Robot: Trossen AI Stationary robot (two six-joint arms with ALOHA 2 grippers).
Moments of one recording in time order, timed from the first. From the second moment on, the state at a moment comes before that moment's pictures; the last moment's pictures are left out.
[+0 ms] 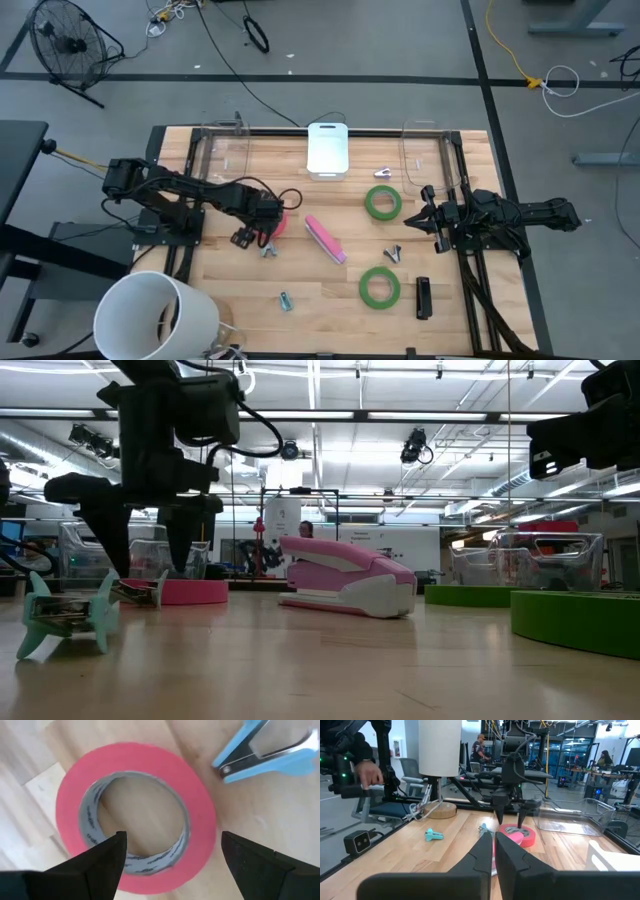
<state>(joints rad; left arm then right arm) -0.02 1.49 0.82 -0.75 -0.08 0.48 0.06 0.01 0.02 0.03 -0.12 -0.06</state>
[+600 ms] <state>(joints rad) -0.02 1.49 0.74 -0.73 -0.05 0.54 0.06 0.01 0.02 0.03 -0.12 -0.06</state>
